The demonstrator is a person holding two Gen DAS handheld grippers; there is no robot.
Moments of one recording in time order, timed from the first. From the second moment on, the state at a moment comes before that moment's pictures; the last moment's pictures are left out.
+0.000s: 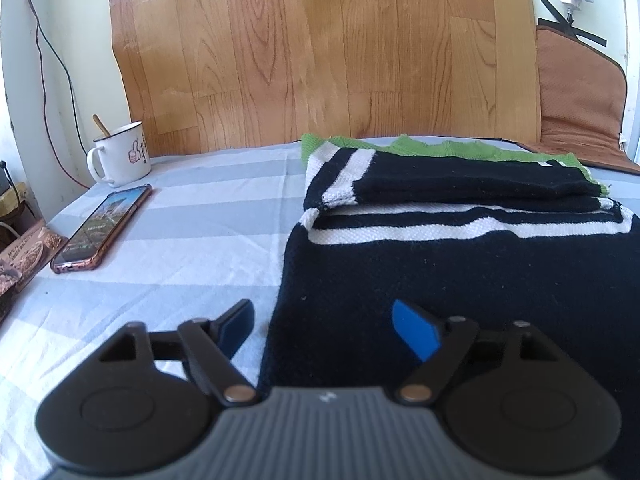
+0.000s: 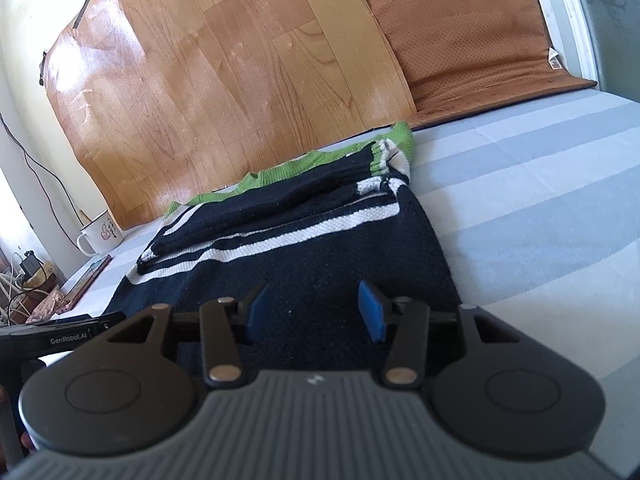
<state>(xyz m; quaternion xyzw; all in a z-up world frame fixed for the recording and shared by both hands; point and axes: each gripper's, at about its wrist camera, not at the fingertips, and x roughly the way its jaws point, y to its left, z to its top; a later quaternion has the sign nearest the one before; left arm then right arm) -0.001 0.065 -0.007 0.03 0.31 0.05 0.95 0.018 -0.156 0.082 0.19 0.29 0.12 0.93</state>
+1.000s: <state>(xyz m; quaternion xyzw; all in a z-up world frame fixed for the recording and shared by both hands) 0.002 0.074 -0.011 0.01 0.35 0.02 0.94 0.018 -0.158 0.082 0.20 0.29 0.13 0.93</state>
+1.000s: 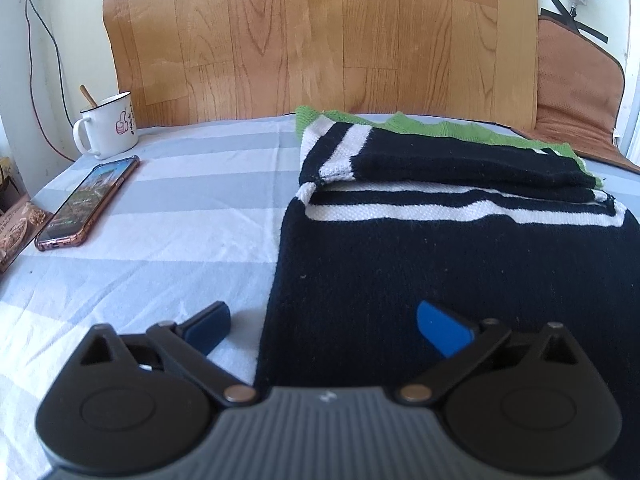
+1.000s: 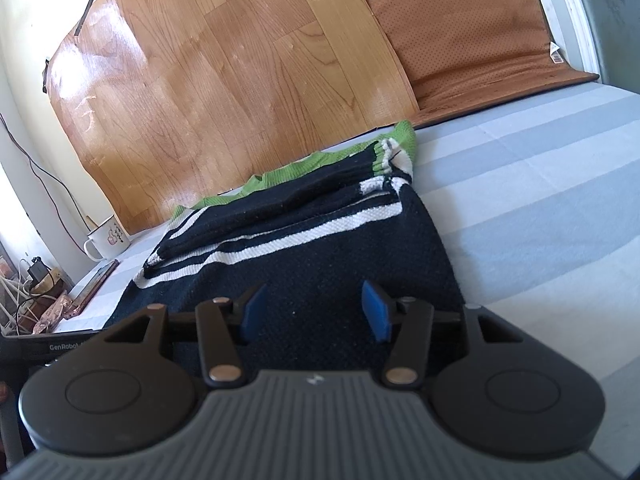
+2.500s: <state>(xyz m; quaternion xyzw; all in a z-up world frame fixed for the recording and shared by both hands) -0.001 0.083 -0.010 0.00 0.35 -0.01 0.94 0.018 -0.153 0.082 0.18 0.29 0.13 0.93</state>
